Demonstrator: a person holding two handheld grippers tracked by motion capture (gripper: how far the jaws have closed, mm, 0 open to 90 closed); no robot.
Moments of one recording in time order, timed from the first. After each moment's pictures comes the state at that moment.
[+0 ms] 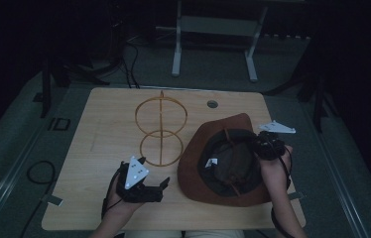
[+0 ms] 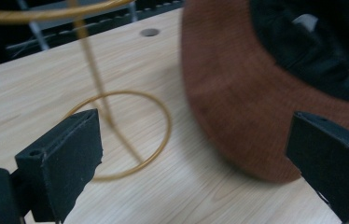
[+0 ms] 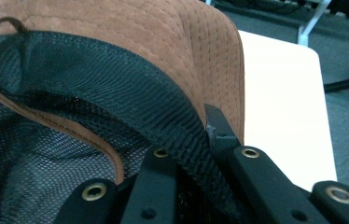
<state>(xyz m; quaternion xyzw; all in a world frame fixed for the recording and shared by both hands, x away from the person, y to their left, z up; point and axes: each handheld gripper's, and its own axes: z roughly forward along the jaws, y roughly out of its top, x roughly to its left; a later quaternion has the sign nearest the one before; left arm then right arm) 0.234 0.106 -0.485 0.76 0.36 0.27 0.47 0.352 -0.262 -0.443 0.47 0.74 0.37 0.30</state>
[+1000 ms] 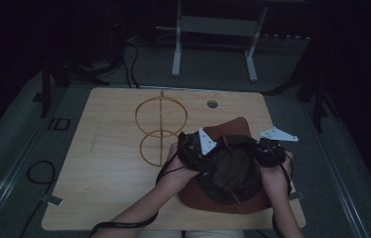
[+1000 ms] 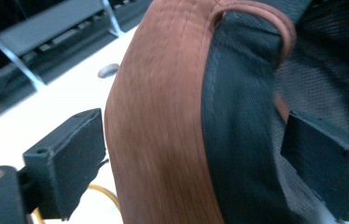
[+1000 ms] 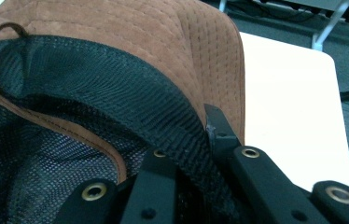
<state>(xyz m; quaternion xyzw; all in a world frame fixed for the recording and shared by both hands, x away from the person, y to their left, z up) 0.317 -0.035 -0.454 0.81 0.30 0.31 0.39 0.330 -0.261 -0.443 0.46 0.75 0.39 0.29</state>
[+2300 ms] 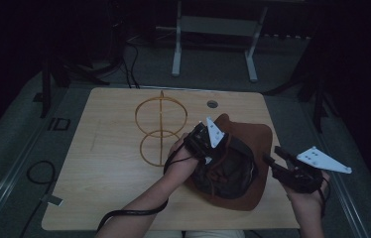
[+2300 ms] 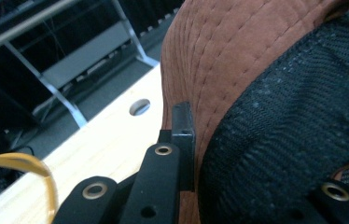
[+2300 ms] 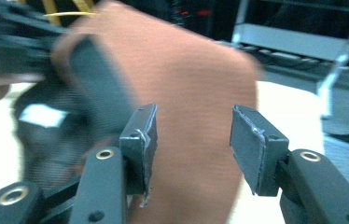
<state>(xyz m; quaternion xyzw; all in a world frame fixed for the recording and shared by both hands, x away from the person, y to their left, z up) 0.325 -0.035 -0.426 0.79 0.26 0.36 0.42 0.248 -0.313 -0.405 0.41 0.71 0.48 0.31</state>
